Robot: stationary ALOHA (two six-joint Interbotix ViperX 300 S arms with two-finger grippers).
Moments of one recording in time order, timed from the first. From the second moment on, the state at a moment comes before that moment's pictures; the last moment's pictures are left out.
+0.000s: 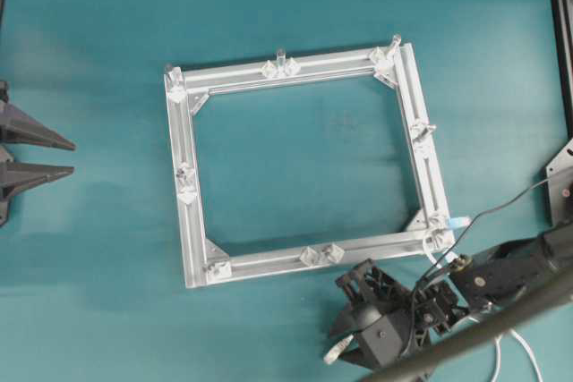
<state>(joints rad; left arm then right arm) 0.05 -1.27 1.40 -0.06 0.18 0.01 0.42 0.23 0.74 -0.24 -0.24 0.11</state>
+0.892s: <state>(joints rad) 0.05 -1.28 1.43 -0.06 0.16 0.01 0.30 -0.17 0.85 -0.23 0.14 0.45</state>
